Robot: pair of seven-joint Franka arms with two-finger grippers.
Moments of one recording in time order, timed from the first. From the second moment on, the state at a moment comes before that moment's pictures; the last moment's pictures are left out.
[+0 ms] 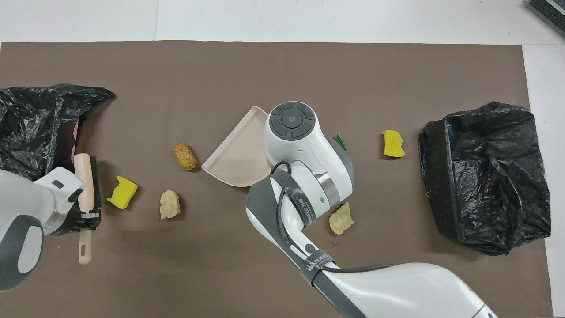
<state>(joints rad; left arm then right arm) -0.02 -0.21 0.04 -2.43 0.13 2.01 -0.19 0.57 0.48 0.01 -1.53 0.08 1.89 -0.39</state>
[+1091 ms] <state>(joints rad) -0.50 -0.15 0.00 -2.47 -0.06 2.20 -0.80 0.56 0.48 0.01 -1.53 -0.10 1.85 -1.00</state>
